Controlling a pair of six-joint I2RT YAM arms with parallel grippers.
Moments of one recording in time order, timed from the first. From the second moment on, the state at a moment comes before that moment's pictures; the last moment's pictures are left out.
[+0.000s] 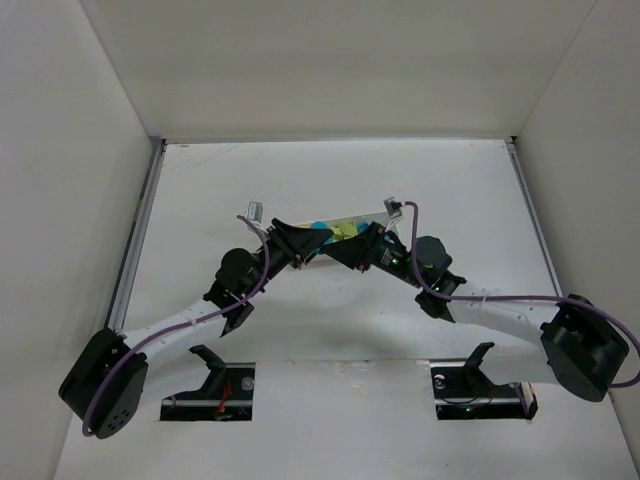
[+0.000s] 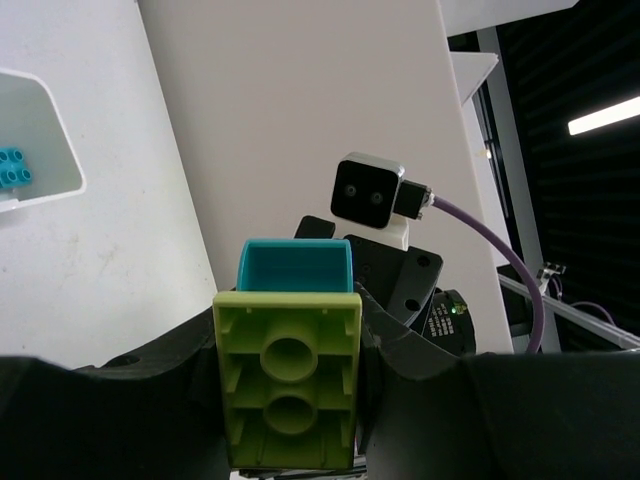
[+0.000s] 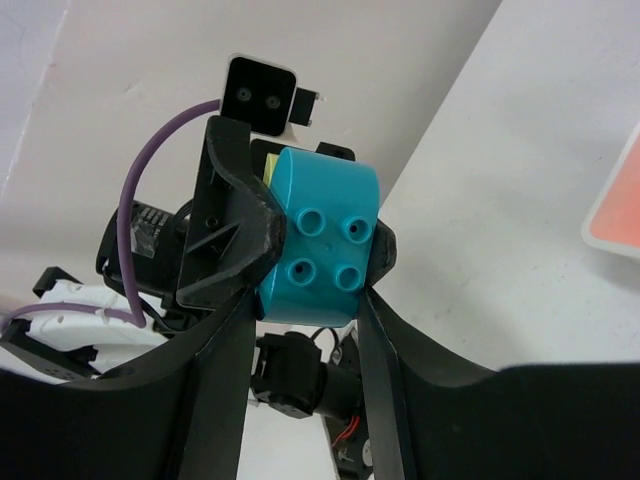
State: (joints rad) left arm -0.67 1.05 0.37 0.84 0.14 -1.37; right arm 0.80 1.25 0.55 0.83 -0.25 1.04
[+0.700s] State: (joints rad) left arm -0.61 0.96 0.33 0.72 0.16 -1.33; right arm 0.73 1.19 0.49 0.84 -0.23 1.04
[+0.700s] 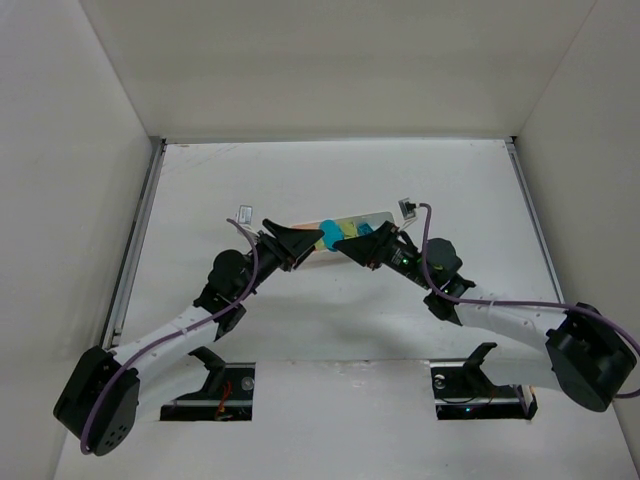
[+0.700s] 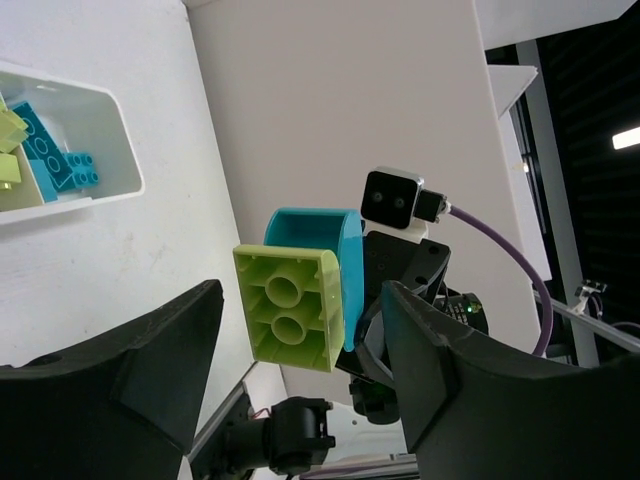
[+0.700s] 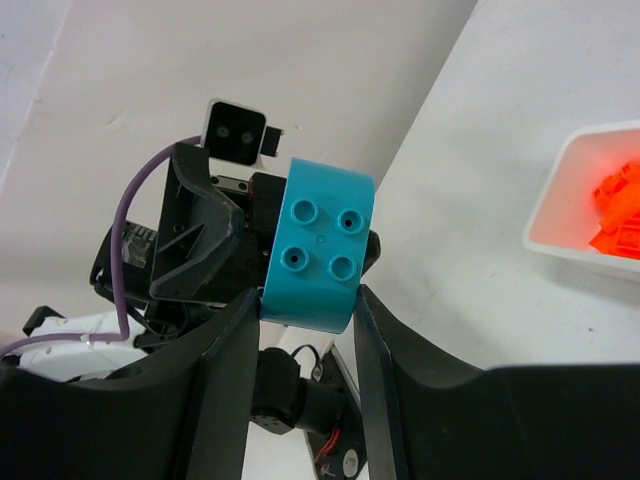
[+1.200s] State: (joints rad) left arm -0.61 0.96 0.33 0.69 0.15 -1.31; right arm 0.72 1.19 0.47 0.84 -0.22 1.05
